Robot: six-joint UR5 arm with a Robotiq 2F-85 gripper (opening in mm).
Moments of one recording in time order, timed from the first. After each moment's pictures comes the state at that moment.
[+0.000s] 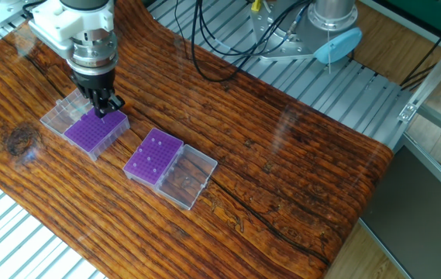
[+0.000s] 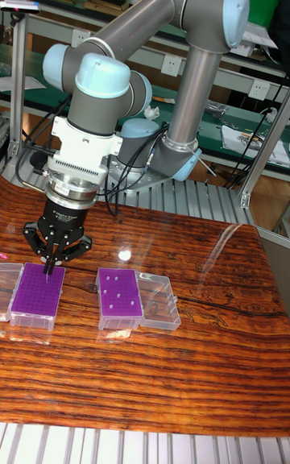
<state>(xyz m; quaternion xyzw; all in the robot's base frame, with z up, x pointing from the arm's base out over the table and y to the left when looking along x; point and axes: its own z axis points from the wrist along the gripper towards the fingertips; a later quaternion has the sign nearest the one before) 0.576 -0.149 0.071 0.00 1.00 -0.05 0.07</state>
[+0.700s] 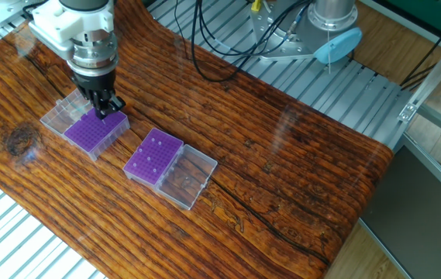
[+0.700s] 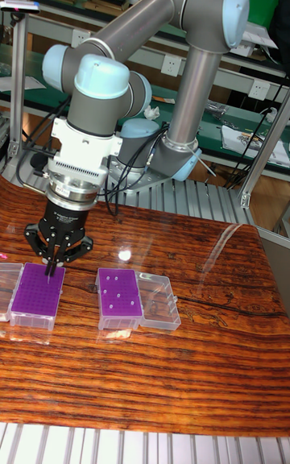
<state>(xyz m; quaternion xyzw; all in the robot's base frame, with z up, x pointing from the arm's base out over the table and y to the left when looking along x) 0.581 -0.142 0.069 -0.01 1.00 -0.04 0.08</state>
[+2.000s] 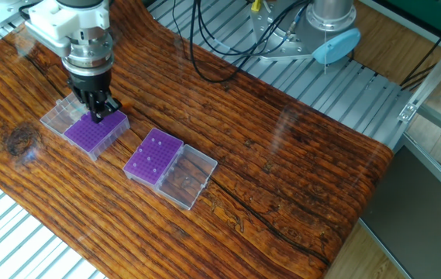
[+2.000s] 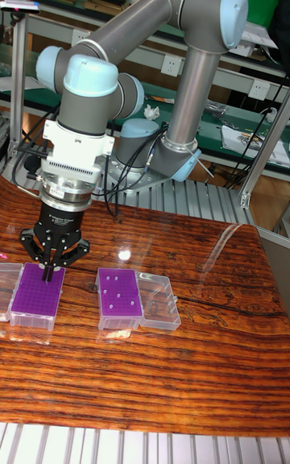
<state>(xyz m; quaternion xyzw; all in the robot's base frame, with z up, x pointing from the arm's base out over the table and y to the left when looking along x) 0.590 -0.148 0.067 -0.02 0.99 -0.02 0.10</state>
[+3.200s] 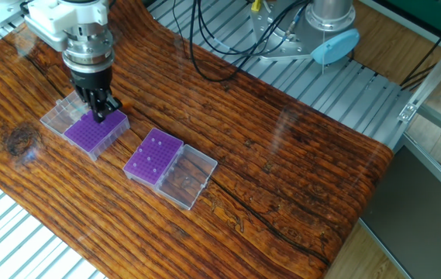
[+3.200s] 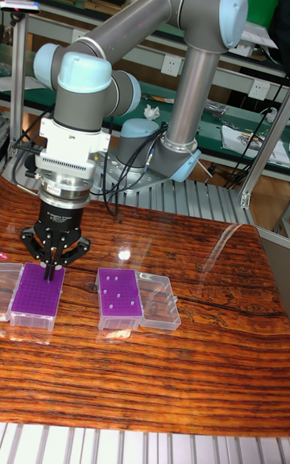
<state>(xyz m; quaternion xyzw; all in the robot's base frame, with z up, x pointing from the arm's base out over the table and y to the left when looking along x) 0.586 -0.146 0.066 0.00 0.99 0.00 0.10</state>
